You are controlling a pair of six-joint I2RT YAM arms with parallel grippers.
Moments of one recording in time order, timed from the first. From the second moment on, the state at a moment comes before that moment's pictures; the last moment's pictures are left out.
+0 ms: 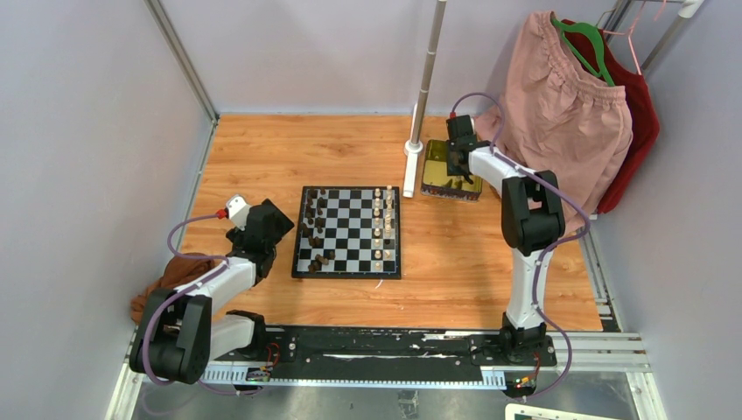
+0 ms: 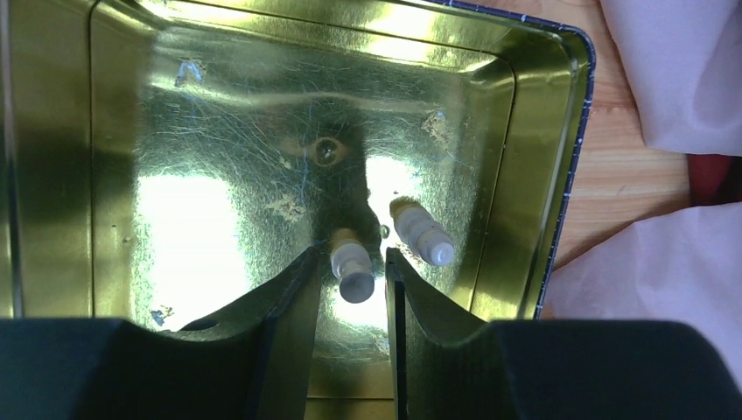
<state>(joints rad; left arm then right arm) -0.17 1.16 0.33 0.18 -0.48 -0.76 0.24 2.07 1.55 -0.37 0.28 0.13</state>
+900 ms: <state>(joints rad) -0.17 1.16 0.33 0.18 -0.48 -0.76 0.24 2.00 1.56 -0.37 0.24 0.11</state>
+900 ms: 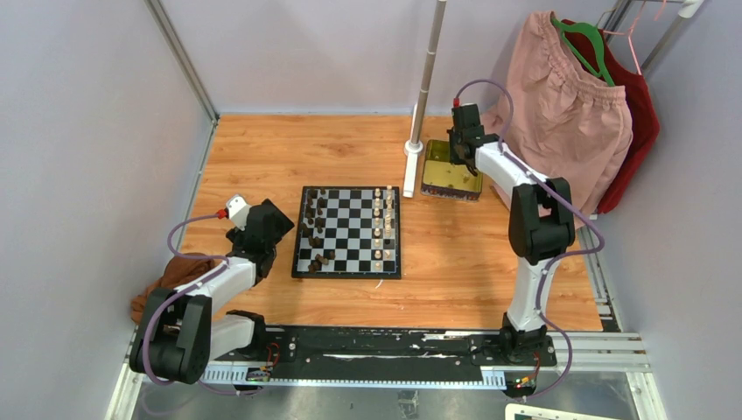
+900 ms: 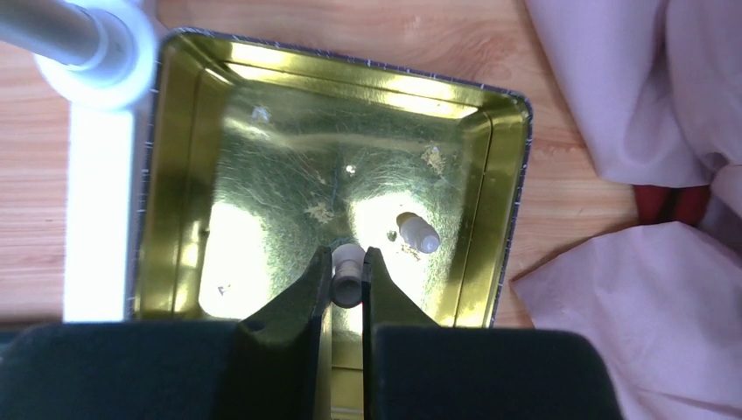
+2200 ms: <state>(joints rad) -0.17 1.15 0.33 0.18 -0.48 -0.76 1.05 1.33 0.89 -0.44 0.35 0.25</state>
